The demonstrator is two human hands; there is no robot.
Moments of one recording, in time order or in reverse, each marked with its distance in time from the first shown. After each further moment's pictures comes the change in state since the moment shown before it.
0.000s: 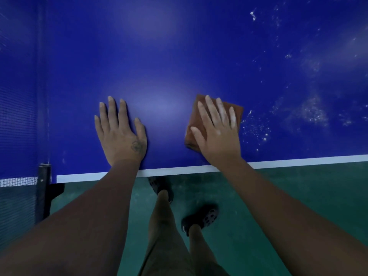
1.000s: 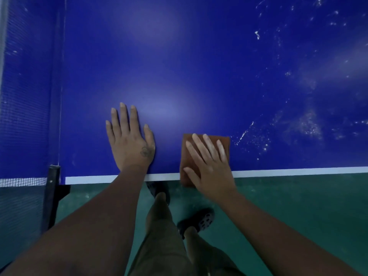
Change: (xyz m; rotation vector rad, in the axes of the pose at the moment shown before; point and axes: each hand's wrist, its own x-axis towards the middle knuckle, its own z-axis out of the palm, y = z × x) left_hand 0.001 -0.003 -0.004 -0.002 -0.062 0.007; right_hand -0.060 -0.033 0.002 0.032 -0.119 -0.202
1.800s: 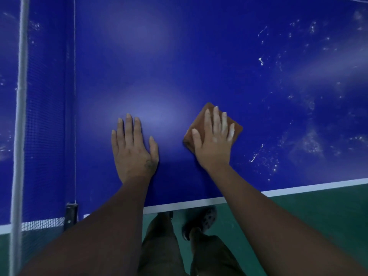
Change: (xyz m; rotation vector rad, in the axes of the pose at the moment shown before) left_hand 0.069 -0.031 -0.003 -0.063 -0.013 0.112; right_hand 0.161 -0.017 -0.020 -0.004 0.023 0.540
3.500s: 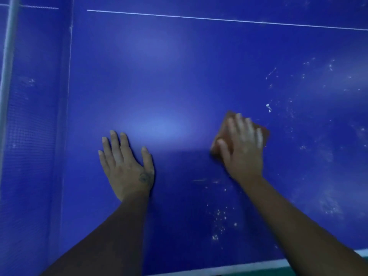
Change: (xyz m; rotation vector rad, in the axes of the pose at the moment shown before) left_hand 0.118 0.040 0.031 -0.005 0.191 -0.218; right_hand 0.159 0.084 -0.023 -0.031 0.093 -0.184
